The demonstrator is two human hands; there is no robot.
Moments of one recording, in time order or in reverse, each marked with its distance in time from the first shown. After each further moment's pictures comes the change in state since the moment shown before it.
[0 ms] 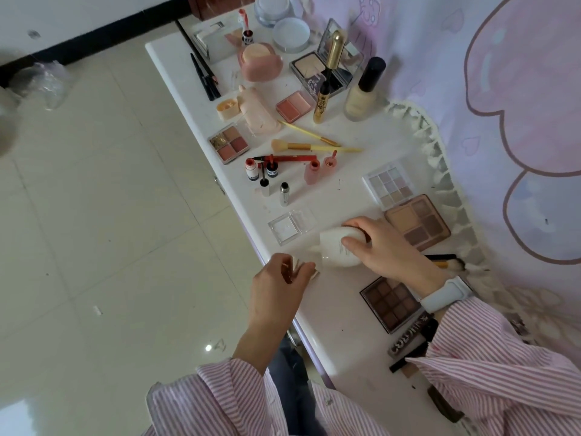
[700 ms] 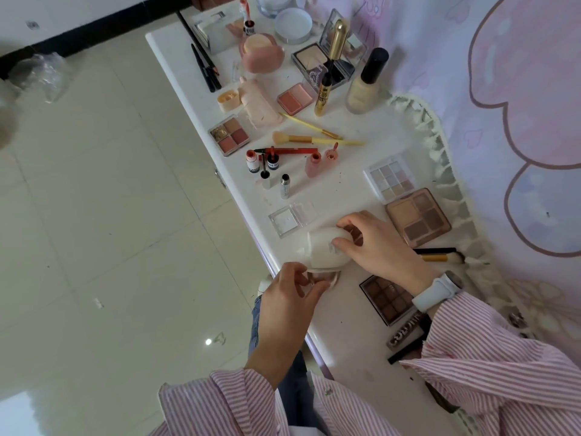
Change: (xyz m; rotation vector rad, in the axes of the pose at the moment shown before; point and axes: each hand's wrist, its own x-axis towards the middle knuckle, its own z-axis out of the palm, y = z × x) left_hand -0.029 -0.009 0.017 -0.008 0.046 0.118; right_hand -0.002 -0.003 0.013 -0.039 0.055 -0.068
